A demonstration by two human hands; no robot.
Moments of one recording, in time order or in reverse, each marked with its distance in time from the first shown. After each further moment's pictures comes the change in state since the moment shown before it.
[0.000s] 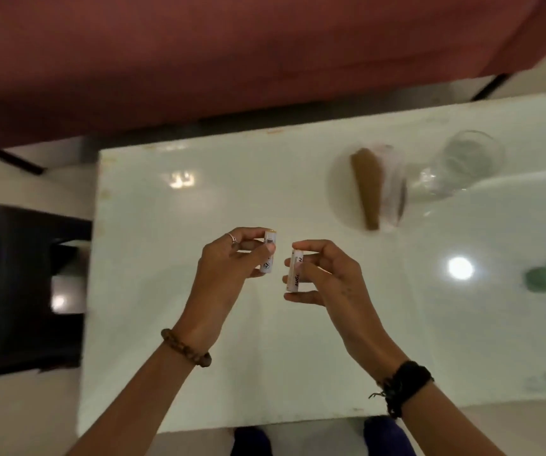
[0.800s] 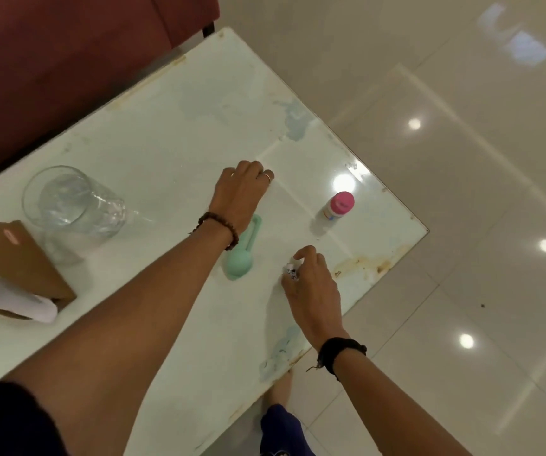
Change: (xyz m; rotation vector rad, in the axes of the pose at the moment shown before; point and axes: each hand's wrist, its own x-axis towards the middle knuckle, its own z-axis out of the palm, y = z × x) left_hand 0.114 -0.056 0.531 1.471 -0.513 1.131; right_hand -0.042 0.051 -0.406 -0.618 0.735 0.165
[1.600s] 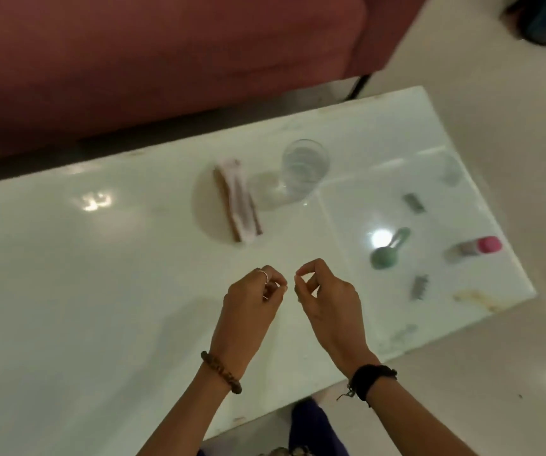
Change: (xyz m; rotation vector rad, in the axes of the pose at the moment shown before) left_hand -0.330 -0.068 -0.103 -0.930 0.134 -0.785; right_hand -0.138 -0.147 0.110 -0.165 -0.175 -0.451
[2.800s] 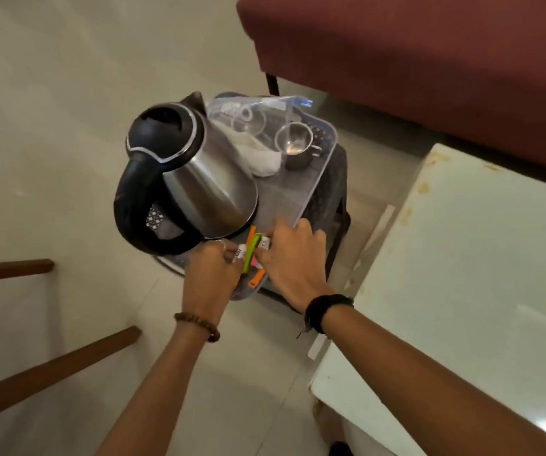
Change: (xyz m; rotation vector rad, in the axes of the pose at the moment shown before) left_hand -0.299 -0.399 -0.432 0.104 0.788 -0.818; right_hand -0.208 -0.466 0.455 -0.328 -0.606 -0.819
